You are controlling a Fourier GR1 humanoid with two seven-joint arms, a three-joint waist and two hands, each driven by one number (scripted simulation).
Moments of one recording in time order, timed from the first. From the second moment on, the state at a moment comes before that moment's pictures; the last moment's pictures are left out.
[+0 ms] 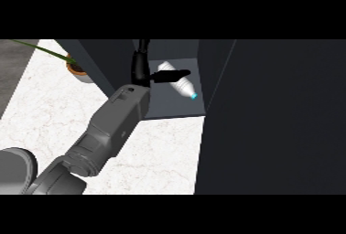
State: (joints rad) left arm -1.15 0.01 -0.19 -0.14 0.54 0.51 -0.70; right arm 0.31 -0.28 0.43 -2.48 -0.03 -0.08 0.12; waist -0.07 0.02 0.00
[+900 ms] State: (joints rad) left arm -0.94 0.00 -0.33 -0.59 0.67 0.29 -0.61; right arm 0.36 -0.28 0.43 -2.48 -0.02 -0.07 0.12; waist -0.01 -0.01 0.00
